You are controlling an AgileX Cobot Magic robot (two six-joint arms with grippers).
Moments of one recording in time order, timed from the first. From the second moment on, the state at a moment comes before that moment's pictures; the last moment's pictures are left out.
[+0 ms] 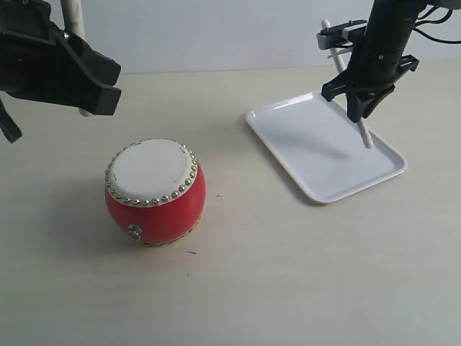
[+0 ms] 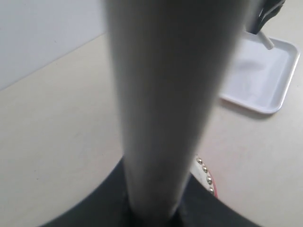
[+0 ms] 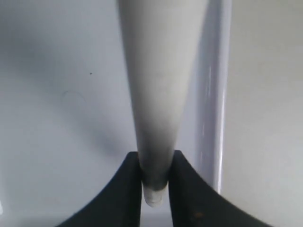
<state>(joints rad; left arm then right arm) -0.65 1.19 -0.93 0.11 0.45 0.00 0.16 2.29 -1.92 0.00 1.22 -0.26</state>
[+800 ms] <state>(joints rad) -0.65 1.19 -0.93 0.11 0.46 0.00 0.16 2.36 -1.89 -0.02 1.23 -0.26</state>
